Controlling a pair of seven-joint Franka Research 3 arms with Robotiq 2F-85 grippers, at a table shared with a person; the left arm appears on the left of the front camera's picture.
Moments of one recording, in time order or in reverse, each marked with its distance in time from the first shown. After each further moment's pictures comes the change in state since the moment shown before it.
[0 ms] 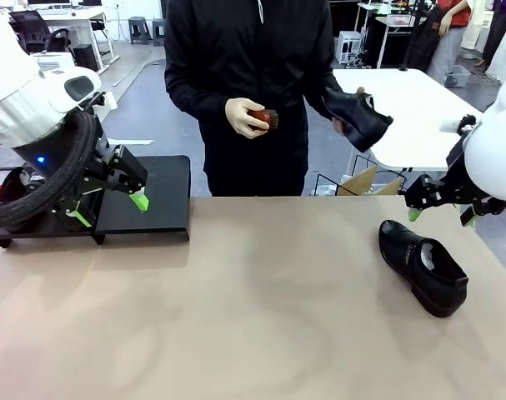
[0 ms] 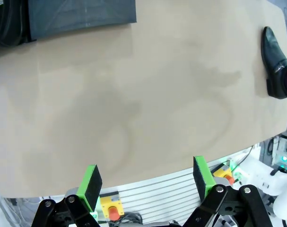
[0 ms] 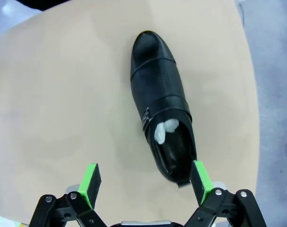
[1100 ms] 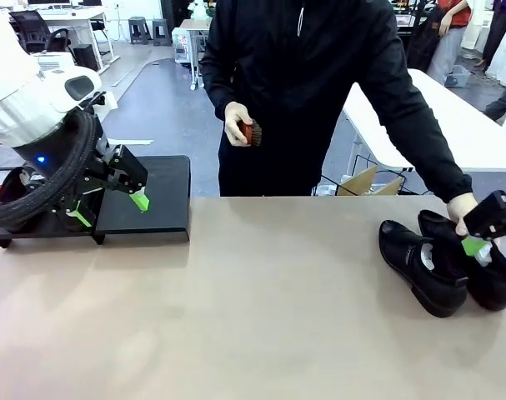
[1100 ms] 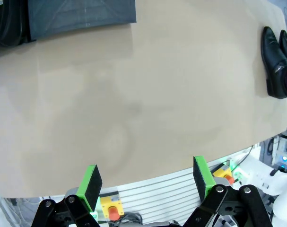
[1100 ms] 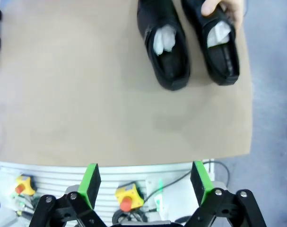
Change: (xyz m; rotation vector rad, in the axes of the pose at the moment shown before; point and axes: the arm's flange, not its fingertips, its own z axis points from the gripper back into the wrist) left arm 0.000 0.000 0.000 0.000 0.000 -0.001; right arm -0.126 -0.017 0.110 0.041 0.069 0.031
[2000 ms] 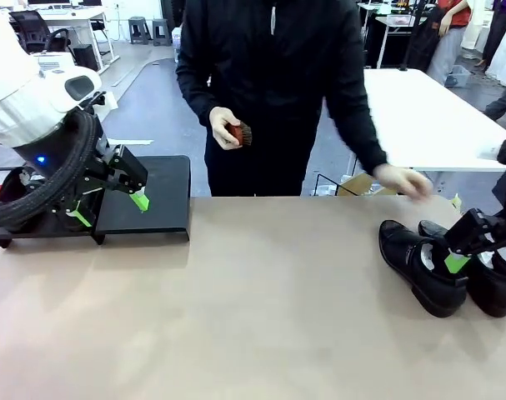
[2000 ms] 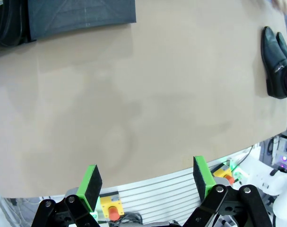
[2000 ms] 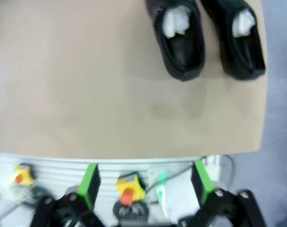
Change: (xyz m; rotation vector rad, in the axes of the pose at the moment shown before) left arm 0.000 0.000 0.000 0.000 0.000 0.000; right arm 0.018 0.002 -0.043 0.000 0.118 -0.011
